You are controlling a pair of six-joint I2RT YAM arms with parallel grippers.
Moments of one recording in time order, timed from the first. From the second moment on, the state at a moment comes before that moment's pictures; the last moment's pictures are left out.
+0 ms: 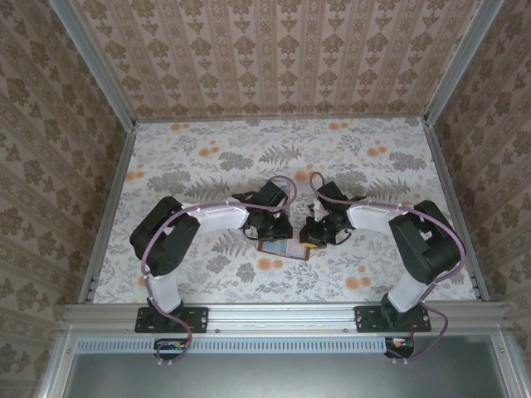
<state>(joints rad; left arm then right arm) -0.86 1.84 1.07 -0.36 0.37 -0.81 0.46 1.67 0.81 -0.40 -0.55 0.63</state>
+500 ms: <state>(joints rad) -0.86 1.86 1.07 -0.34 0.37 -0.84 0.46 1.67 0.81 -0.40 -0.55 0.63</state>
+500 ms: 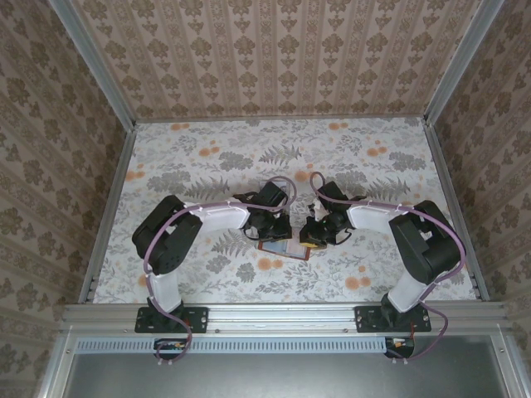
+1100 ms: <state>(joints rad) -0.86 1.82 1.05 -0.38 0.31 -0.84 0.46 1.64 0.83 -0.43 -0.51 0.62</state>
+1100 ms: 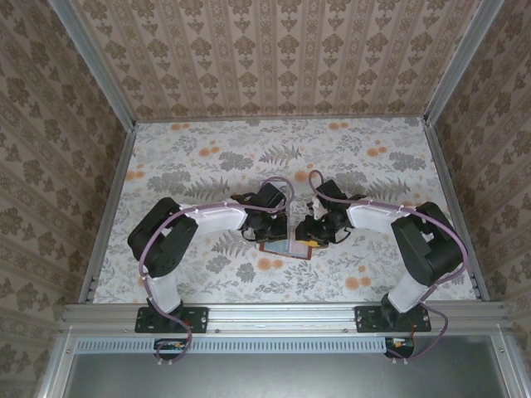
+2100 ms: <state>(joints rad) -0.85 1.83 1.01 -0.21 0.40 -0.88 0.46 1.64 0.83 -0.45 -0.47 0.63</state>
